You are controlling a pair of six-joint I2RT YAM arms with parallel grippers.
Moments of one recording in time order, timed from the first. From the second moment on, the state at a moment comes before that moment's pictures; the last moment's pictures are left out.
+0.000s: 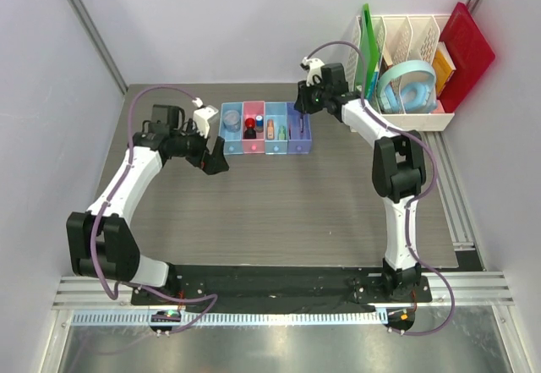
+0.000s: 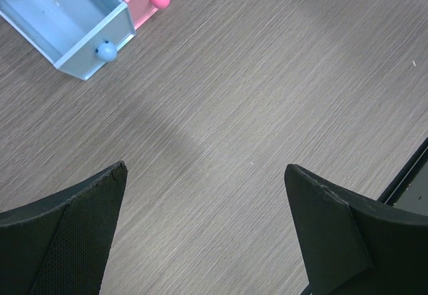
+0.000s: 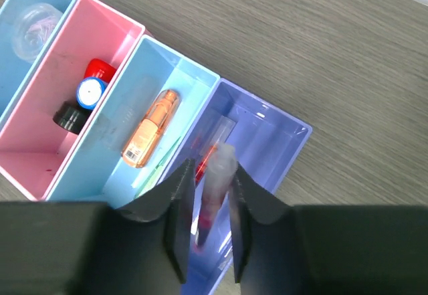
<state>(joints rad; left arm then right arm) -0.13 1.43 1.17 -0.63 0.64 0.34 0.31 2.18 1.84 -0.22 -0.32 0.00</state>
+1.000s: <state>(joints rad) -0.18 1.97 1.54 -0.42 0.13 0.26 0.32 2.04 1.68 -0.25 -0.04 -0.07</state>
